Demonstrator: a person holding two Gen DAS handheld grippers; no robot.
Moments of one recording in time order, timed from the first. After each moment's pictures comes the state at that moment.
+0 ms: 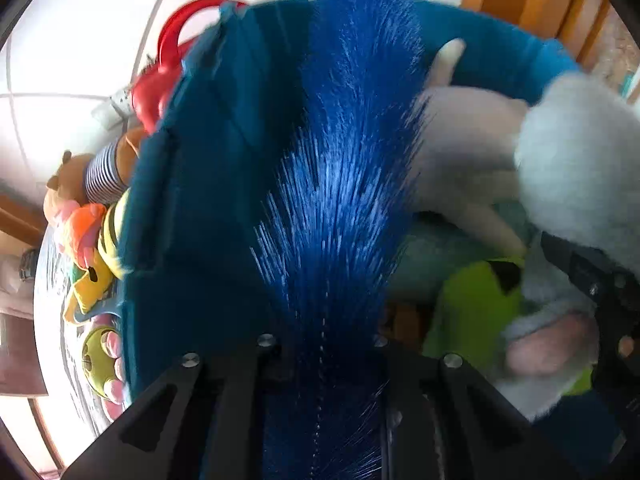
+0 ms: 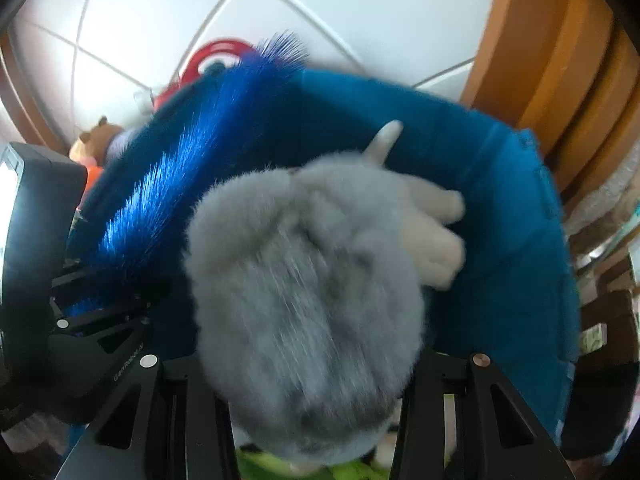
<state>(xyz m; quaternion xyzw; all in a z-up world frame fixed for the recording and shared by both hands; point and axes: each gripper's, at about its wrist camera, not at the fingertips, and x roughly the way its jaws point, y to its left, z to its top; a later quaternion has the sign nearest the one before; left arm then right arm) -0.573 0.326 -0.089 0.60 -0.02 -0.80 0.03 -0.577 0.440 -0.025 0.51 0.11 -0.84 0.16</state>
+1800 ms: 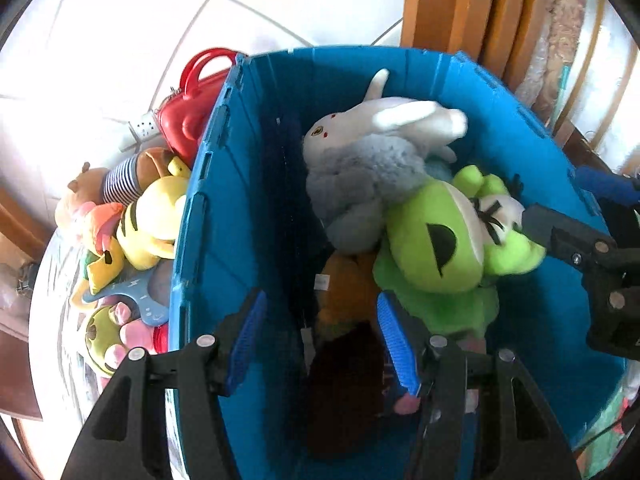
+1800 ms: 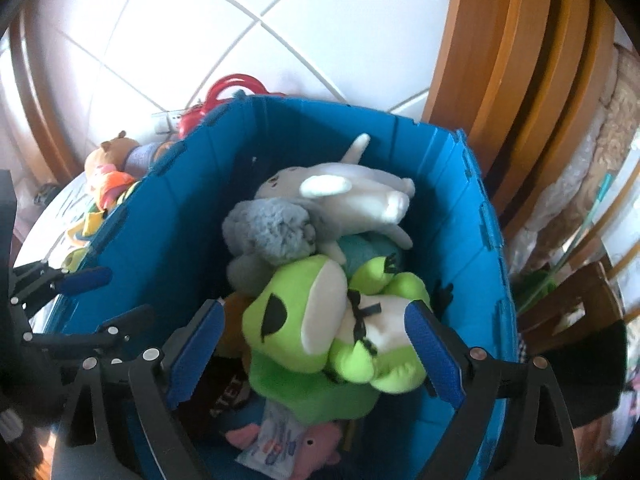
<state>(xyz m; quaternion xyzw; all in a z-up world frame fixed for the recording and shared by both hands) -0.427 0.347 -0.023 0.50 -0.03 -0.87 -0.02 -0.448 0.486 0.016 0.43 0.11 -0.88 0.15</state>
